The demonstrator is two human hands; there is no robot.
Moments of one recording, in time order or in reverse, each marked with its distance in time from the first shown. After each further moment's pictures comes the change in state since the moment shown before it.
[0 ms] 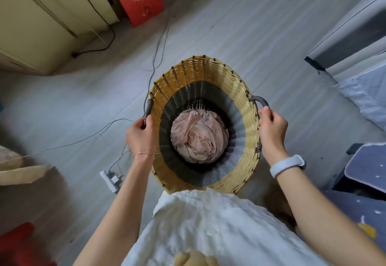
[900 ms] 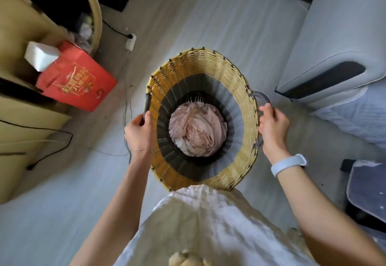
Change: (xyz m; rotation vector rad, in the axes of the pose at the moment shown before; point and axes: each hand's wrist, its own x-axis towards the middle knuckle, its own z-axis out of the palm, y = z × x) left_hand 0.309 0.354 0.240 0.035 -0.292 0.215; right_hand 0.363 -0.228 0.112 0.203 0.314 0.048
